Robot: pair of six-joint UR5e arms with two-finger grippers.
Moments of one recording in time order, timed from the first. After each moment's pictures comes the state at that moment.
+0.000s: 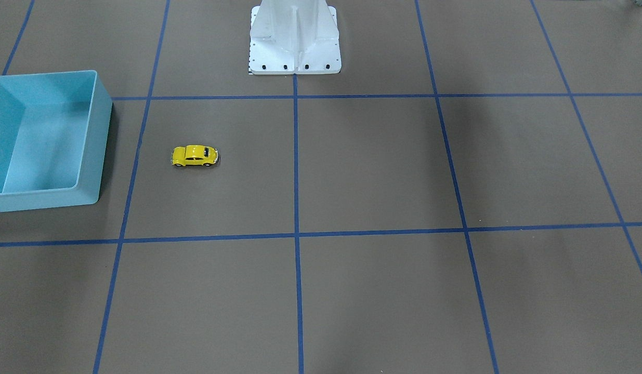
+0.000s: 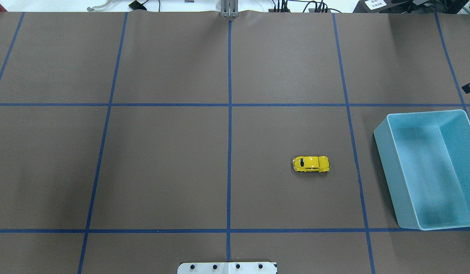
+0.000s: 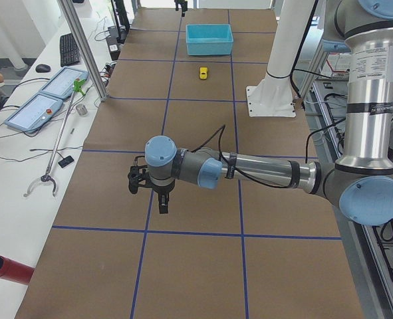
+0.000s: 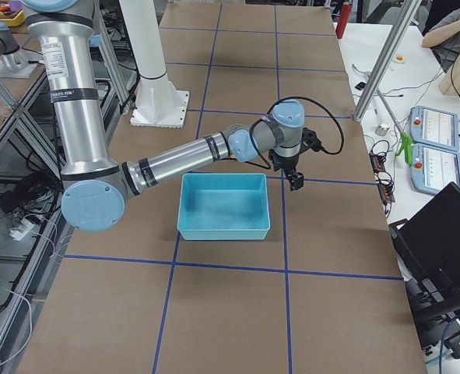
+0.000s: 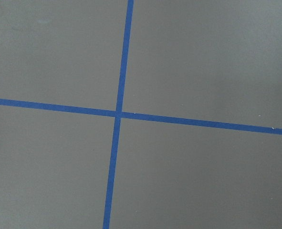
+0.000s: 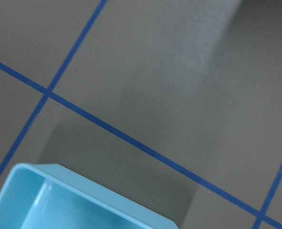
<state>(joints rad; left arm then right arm) -1.49 -1.54 -1.70 -1.72 -2.43 -0.34 1.26 -1.40 1.80 -1.48 2.30 -0.06</state>
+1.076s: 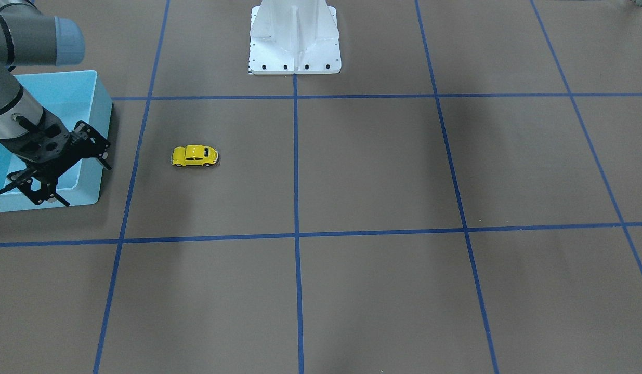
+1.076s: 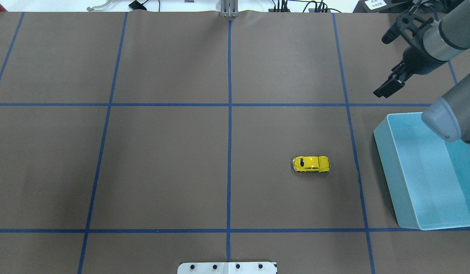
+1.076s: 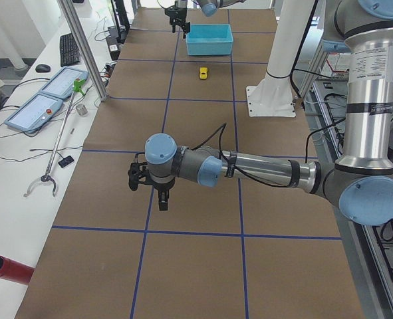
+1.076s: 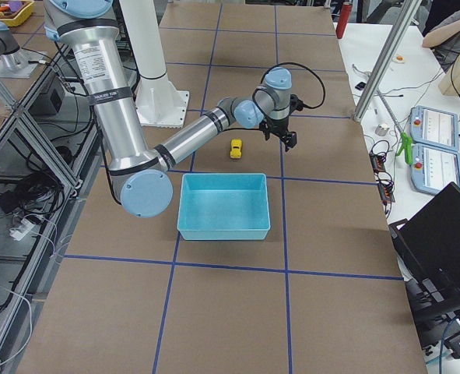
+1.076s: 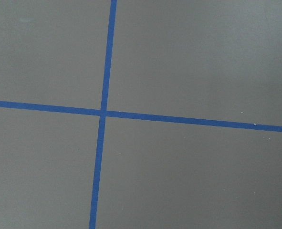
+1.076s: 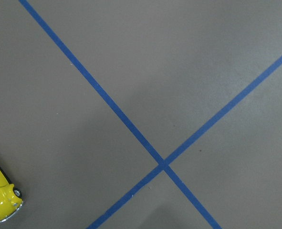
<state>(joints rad) -1.49 -1.54 -1.72 -1.72 -2.43 -0.34 0.96 -1.27 1.88 -1.50 2.13 -0.08</state>
